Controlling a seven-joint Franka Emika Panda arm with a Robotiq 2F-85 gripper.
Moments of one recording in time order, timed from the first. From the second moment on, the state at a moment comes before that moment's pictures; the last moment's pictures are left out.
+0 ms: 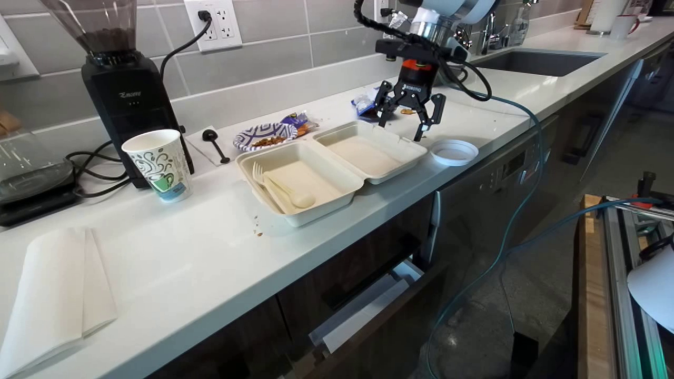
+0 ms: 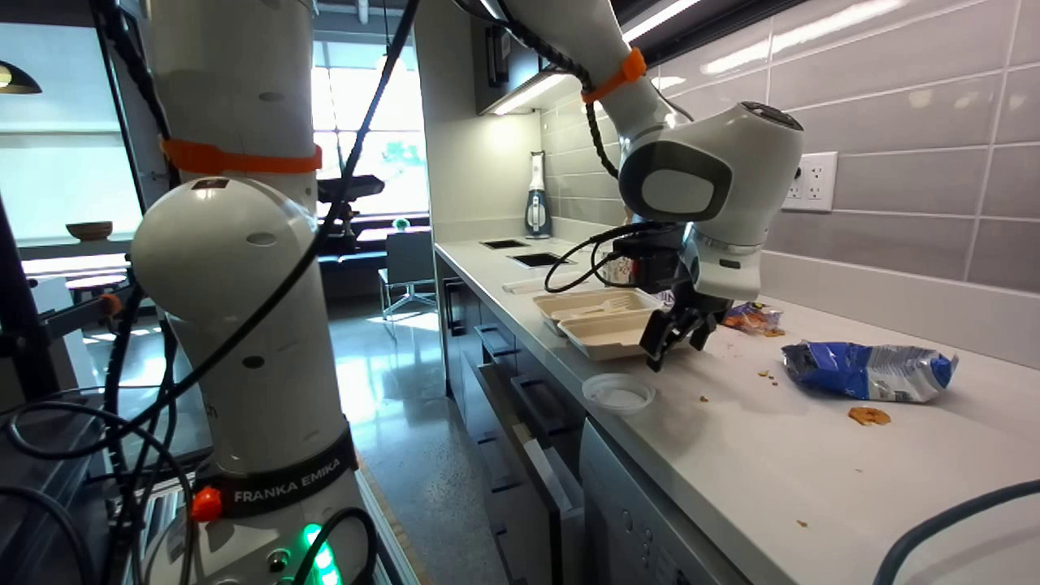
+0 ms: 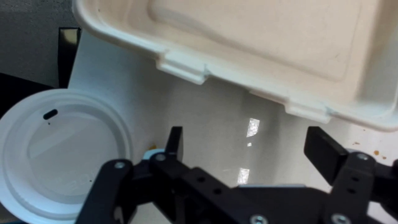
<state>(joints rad) -0.19 0.11 -0.14 -2.37 0.62 2.38 0.79</state>
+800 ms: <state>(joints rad) -0.19 0.16 -0.15 -2.33 0.72 2.24 0.77</state>
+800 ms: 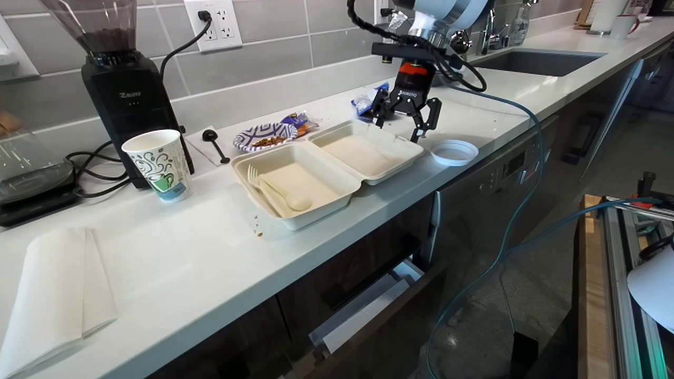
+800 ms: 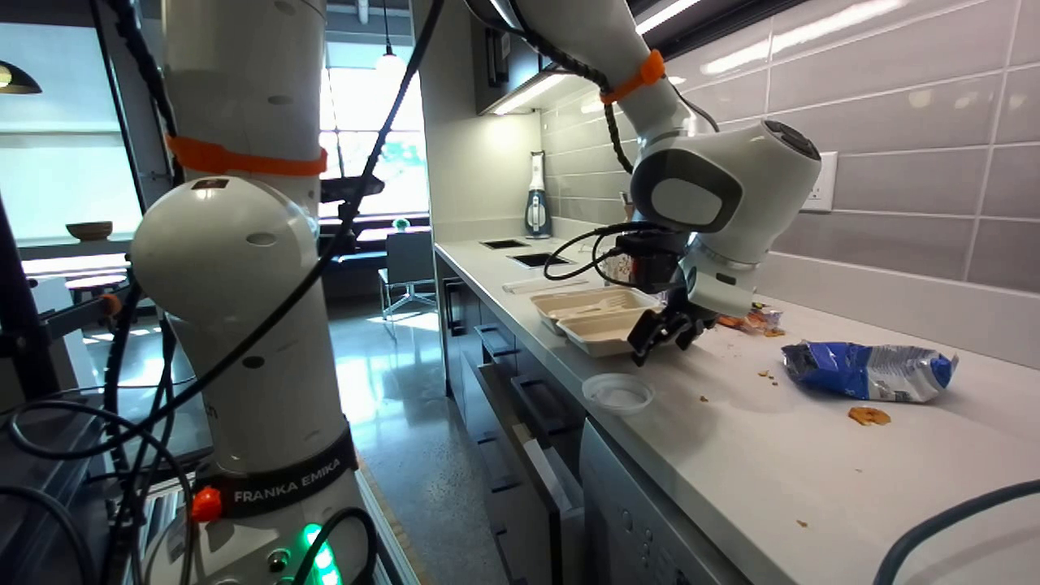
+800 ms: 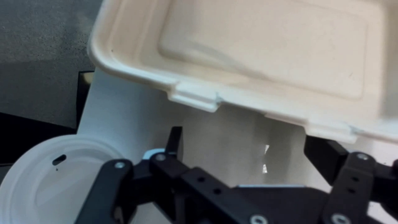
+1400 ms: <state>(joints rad) -0.19 0.17 -0.15 -2.30 0.84 2.23 0.74</state>
